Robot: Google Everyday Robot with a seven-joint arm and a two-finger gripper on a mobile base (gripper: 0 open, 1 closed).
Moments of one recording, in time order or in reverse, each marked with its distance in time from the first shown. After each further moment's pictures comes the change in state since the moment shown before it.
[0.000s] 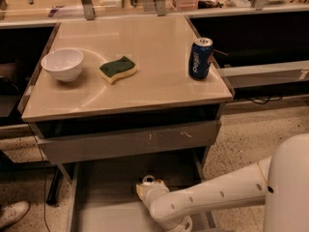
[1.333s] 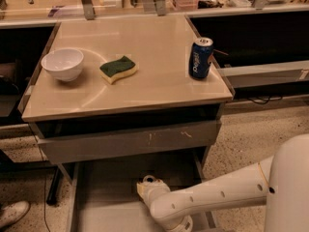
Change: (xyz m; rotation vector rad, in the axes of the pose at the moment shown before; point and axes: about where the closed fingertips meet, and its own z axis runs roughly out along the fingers) arm -0.001 -0.002 0.000 0.007 -0.005 0.000
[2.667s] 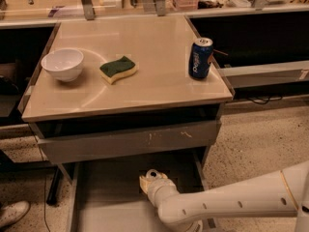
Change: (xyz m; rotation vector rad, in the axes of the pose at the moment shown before) arm -0.036 -0.005 -0.033 -0.043 -0.107 0.016
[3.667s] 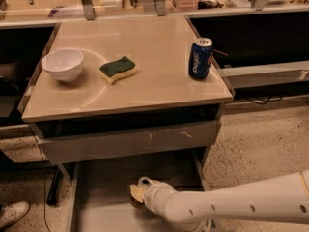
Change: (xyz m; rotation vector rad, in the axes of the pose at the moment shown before) arm 0.009 0.046 -0.033 -0.196 0.126 0.004
